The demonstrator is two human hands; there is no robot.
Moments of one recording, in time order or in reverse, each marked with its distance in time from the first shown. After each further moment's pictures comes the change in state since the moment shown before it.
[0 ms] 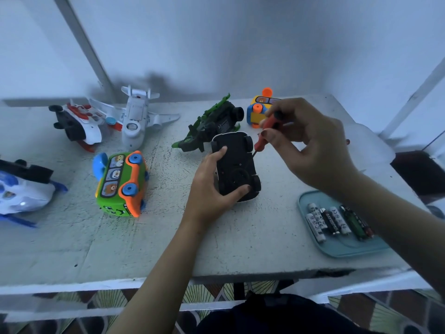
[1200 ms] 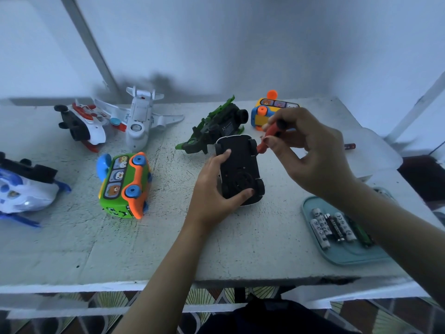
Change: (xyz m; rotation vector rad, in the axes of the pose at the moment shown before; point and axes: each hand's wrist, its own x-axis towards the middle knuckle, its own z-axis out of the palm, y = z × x) left_hand 0.002 -0.001 0.000 0.002 0.002 0.004; right_hand -0.002 0.010 0.008 0.008 0.010 -0.018
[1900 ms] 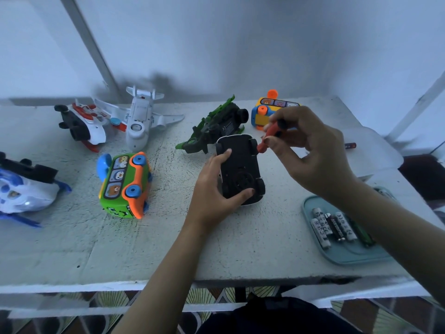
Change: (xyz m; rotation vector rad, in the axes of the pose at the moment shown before) left_hand -0.001 0.002 0.000 0.002 -0.011 -0.017; right_hand -0.001 0.002 0.000 0.025 -0.002 -0.013
